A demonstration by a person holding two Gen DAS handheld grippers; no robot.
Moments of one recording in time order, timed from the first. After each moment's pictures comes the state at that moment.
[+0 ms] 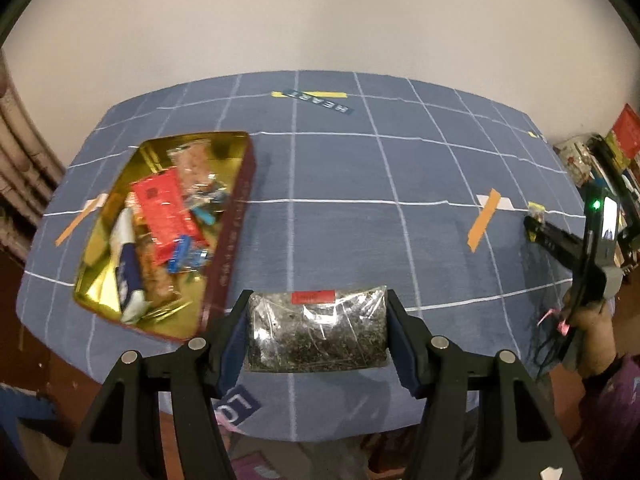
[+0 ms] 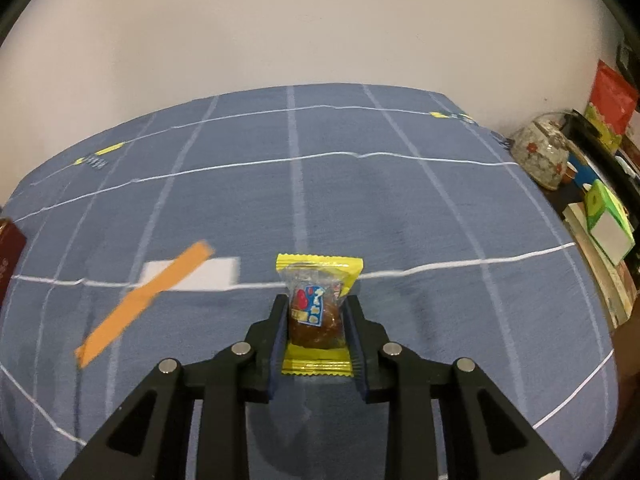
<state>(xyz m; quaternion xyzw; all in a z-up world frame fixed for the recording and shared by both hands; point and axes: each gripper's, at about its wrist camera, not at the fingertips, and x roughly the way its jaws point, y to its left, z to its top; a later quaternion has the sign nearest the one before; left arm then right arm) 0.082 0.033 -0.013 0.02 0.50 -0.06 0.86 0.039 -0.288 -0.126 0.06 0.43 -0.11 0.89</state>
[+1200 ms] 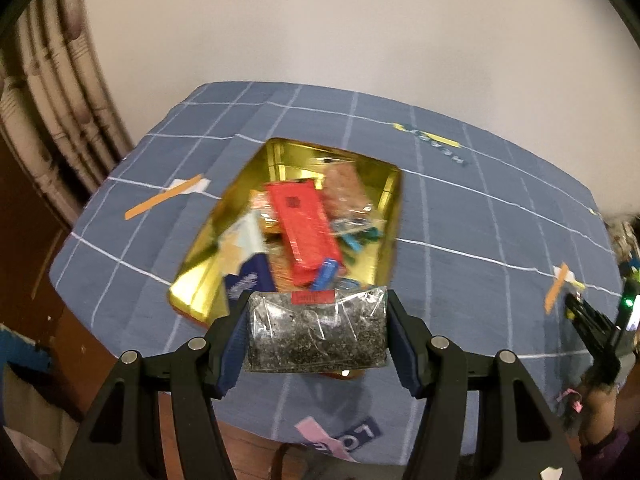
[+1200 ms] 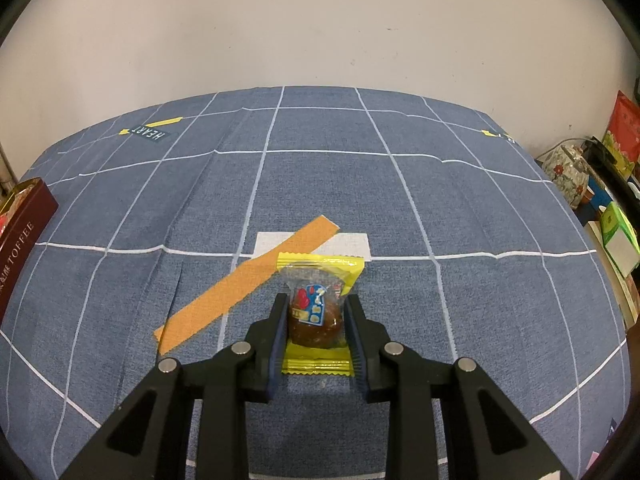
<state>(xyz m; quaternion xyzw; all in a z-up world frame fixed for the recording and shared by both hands) 0.101 0.158 -0.007 -0.05 0.48 0.05 0.88 0.039 -0.217 -0.124 0.03 0.43 -0.09 0.90</state>
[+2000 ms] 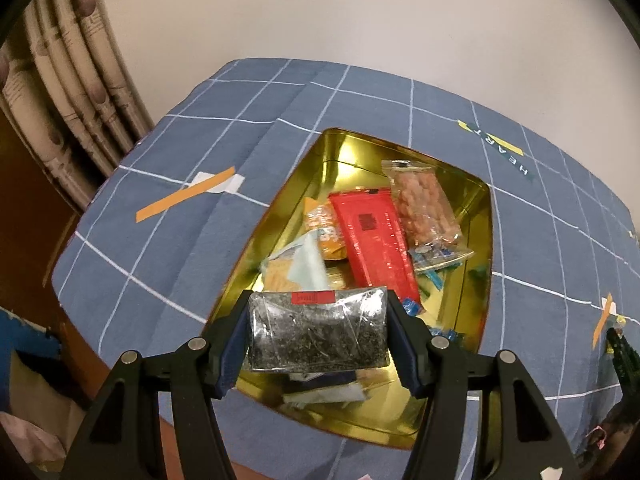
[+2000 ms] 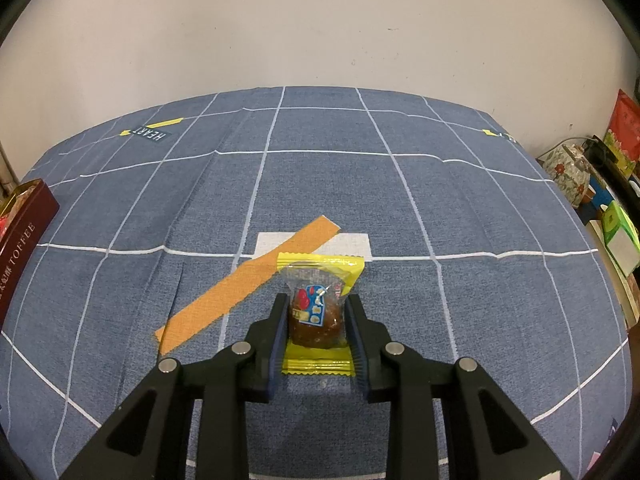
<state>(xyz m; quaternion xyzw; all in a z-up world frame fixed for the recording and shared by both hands) 0.156 0.203 -0.042 -0.05 0.50 0.09 0.86 0.039 -0.218 -0.124 0.04 0.43 -0.09 0.90</state>
